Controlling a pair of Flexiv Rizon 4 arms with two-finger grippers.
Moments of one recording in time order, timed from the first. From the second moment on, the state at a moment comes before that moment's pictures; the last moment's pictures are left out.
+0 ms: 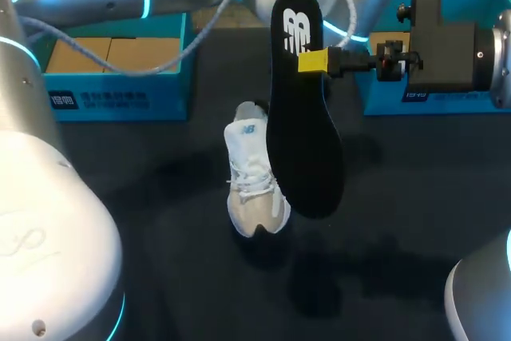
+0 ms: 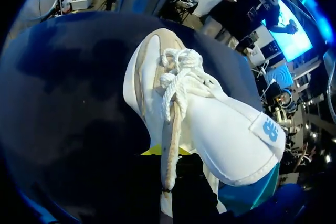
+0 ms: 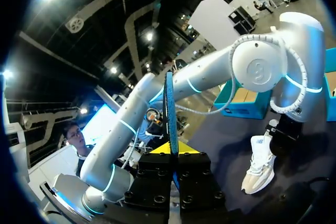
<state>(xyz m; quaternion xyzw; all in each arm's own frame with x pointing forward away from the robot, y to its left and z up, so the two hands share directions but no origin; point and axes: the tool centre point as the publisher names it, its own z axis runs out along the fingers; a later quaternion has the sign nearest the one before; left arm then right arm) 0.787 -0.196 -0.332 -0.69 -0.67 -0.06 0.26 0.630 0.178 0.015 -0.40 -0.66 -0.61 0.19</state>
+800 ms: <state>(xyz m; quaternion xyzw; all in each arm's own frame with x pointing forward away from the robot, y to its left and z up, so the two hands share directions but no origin) 0.778 -0.207 -0.355 -0.67 -0.66 -0.13 0.32 0.630 0.178 0.015 -0.40 -0.66 -0.61 0.19</state>
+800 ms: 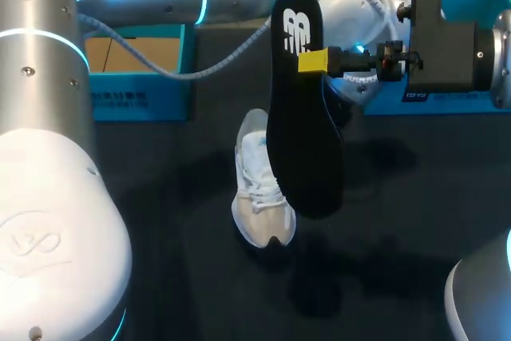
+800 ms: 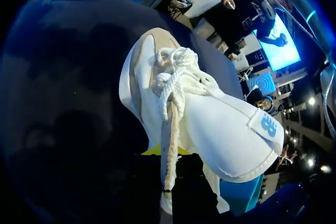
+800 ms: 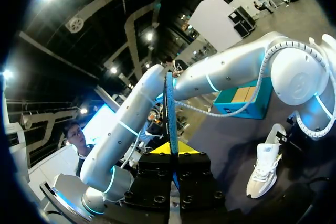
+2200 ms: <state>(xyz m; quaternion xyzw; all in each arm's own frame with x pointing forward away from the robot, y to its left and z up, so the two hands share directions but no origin) 0.761 -0.202 -0.372 -0.67 -0.66 -0.12 0.30 0.630 0.178 0.015 -0.40 -0.66 -0.61 0.19</state>
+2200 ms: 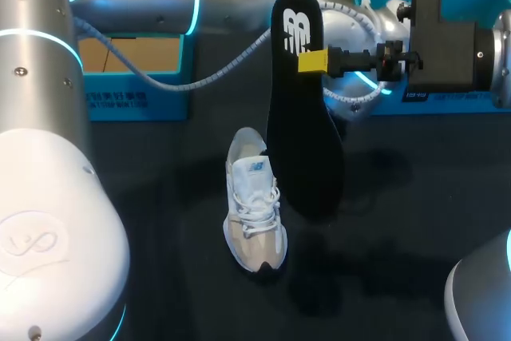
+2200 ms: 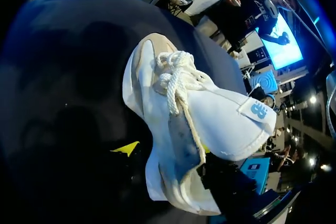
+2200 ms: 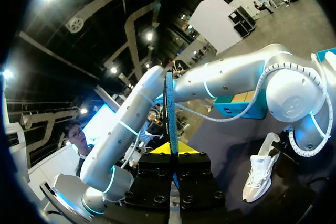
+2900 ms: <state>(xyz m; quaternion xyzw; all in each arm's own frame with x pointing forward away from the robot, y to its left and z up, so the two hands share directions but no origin) 0.813 -0.224 -0.286 -0.68 -0.71 -0.04 0.15 0.630 0.178 0.015 -0.40 -0.66 -0.61 0.19</state>
